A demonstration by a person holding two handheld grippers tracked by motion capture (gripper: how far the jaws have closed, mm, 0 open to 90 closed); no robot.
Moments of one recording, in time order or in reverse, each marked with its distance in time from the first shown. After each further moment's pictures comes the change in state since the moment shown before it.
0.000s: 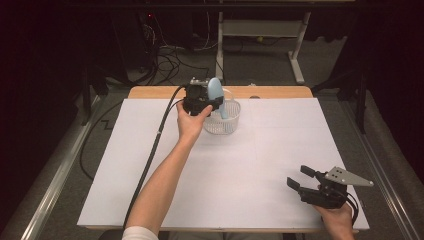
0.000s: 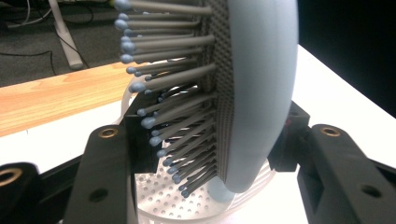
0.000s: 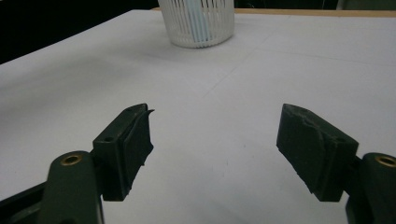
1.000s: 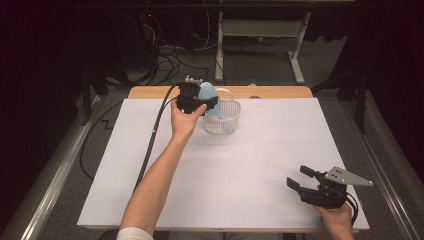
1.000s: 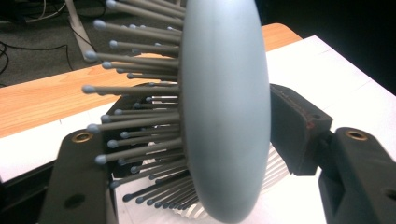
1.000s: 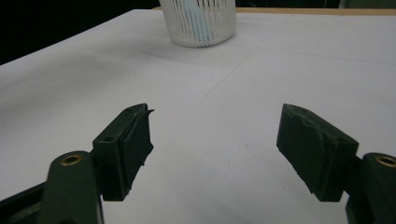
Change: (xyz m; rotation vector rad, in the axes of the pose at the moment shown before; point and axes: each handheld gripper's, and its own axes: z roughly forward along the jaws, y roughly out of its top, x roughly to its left) left arm 0.012 0.003 -0.012 0.036 0.050 0.010; right arm 0.000 0.000 0.001 0.003 0.007 0.005
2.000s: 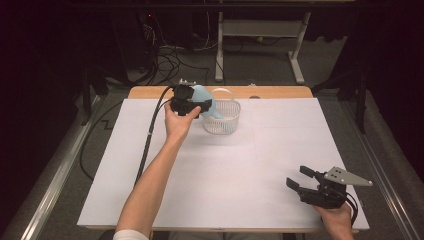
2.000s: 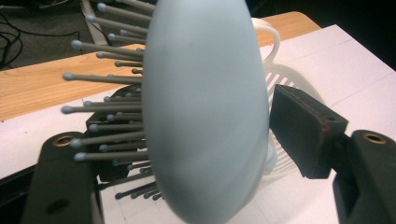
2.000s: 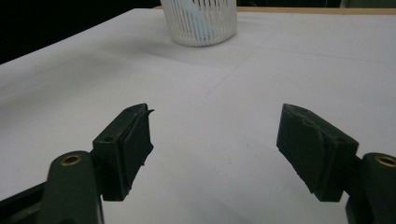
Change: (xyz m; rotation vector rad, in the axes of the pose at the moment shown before) left arm 0.014 -0.010 -0.005 0.030 0.032 -0.028; right arm 0.001 0.000 0.001 0.002 0.002 -0.001
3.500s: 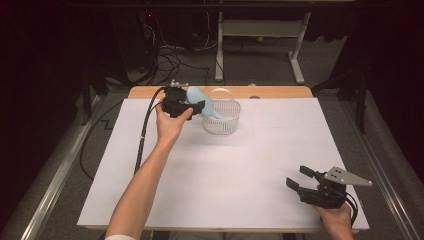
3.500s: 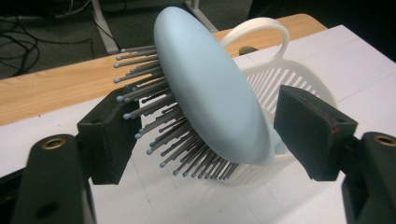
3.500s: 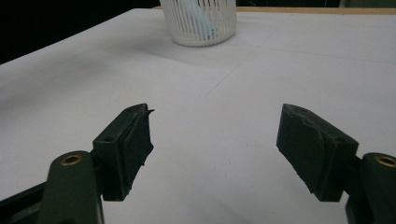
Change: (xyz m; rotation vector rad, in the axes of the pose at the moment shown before) left arm 0.007 -0.008 -0.022 -0.021 0.029 0.033; right arm 0.000 0.000 0.000 0.000 -0.002 0.003
